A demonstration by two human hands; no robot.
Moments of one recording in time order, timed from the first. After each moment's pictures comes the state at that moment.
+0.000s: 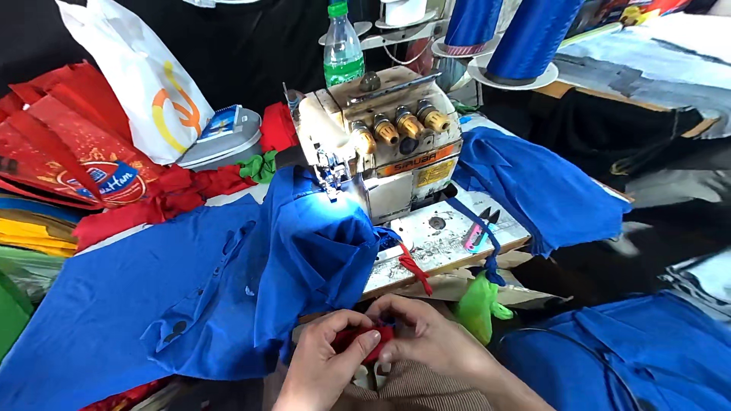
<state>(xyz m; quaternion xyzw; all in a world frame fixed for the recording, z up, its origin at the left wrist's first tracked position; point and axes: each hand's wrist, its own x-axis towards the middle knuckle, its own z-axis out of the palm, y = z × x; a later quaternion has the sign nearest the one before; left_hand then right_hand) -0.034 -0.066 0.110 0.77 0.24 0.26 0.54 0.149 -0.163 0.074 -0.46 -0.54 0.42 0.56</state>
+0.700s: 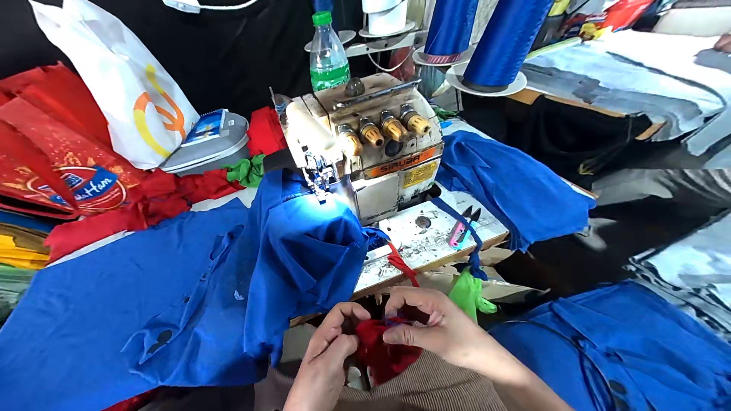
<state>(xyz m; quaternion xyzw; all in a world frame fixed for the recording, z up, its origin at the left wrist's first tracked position) -0.026 -0.075 0.083 0.59 0.14 0.27 0.75 0.165 -0.177 0.082 -0.48 -0.57 0.34 0.58</state>
